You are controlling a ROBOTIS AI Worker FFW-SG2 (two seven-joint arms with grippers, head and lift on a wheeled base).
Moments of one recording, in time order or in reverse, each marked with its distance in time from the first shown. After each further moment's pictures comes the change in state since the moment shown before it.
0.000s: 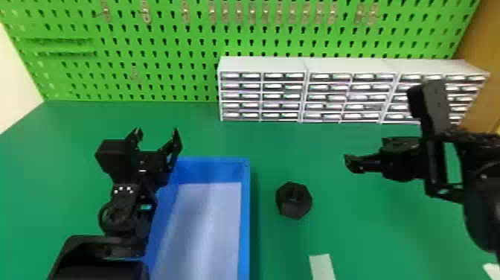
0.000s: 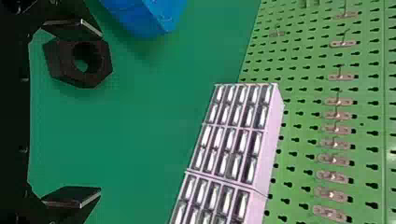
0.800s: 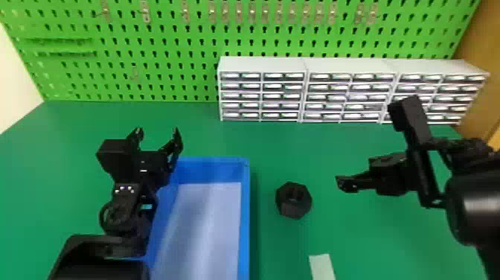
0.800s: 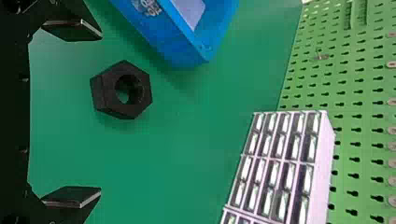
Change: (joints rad) left arm -0.002 0.000 -0.003 0.002 -0.003 0.000 0.000; right arm -0.033 -0.020 0.076 0.062 0.124 0.106 0.222
